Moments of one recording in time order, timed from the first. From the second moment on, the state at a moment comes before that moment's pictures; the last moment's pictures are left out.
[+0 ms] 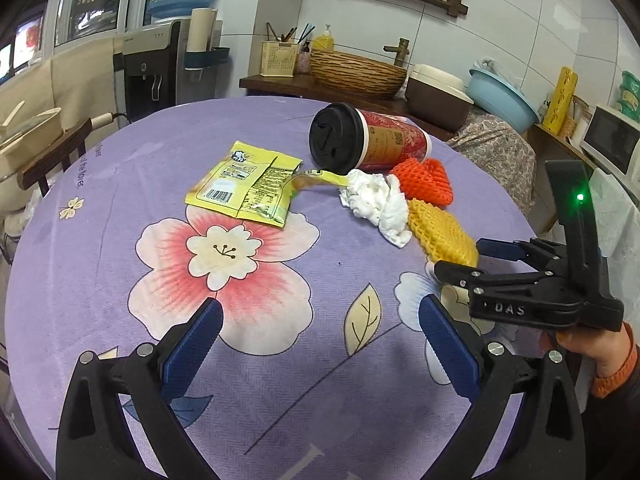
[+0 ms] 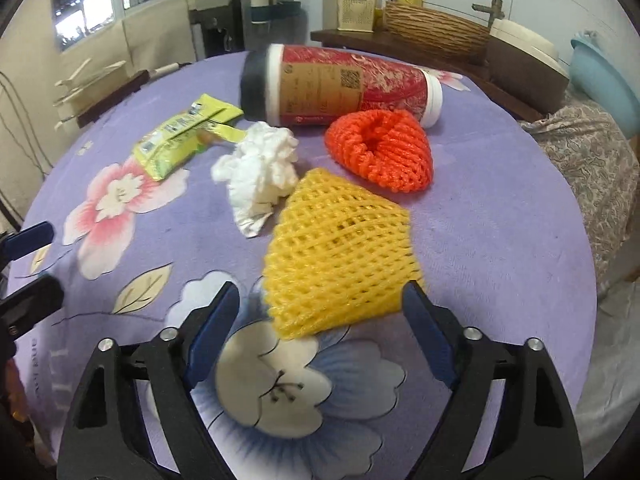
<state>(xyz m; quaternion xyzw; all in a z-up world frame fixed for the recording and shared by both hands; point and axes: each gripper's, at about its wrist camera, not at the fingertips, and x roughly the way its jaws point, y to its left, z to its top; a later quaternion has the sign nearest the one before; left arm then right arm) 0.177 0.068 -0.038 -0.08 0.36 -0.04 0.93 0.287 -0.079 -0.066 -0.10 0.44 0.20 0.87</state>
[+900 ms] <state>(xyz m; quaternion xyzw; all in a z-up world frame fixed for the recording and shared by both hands) 0.299 0.012 -0.049 -0.05 0.43 -0.09 0.90 0.241 -0.126 -0.029 -0.05 0.36 0.18 0.91</state>
